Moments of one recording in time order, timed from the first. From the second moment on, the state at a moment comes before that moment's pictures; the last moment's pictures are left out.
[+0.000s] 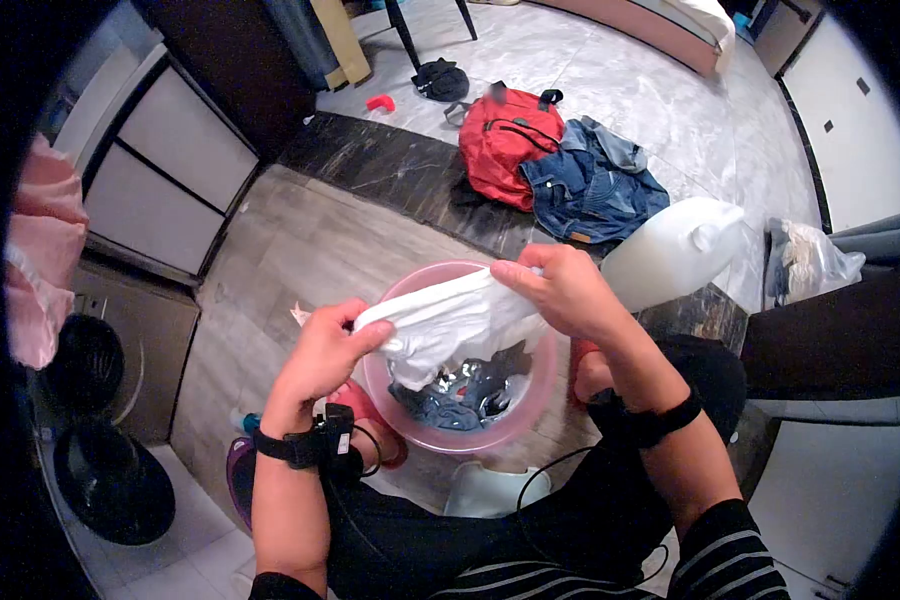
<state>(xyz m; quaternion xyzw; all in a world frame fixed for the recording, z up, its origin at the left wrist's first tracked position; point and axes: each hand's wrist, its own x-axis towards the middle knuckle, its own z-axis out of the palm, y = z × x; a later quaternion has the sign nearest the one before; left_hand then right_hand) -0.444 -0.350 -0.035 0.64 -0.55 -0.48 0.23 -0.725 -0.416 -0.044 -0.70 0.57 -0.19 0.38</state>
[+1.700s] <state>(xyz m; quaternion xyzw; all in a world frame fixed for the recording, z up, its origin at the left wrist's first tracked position) -0.486 -0.348 -0.054 0.36 -0.20 -0.71 0.58 -0.675 -0.414 -0.068 -0.44 0.43 -0.39 0.69</state>
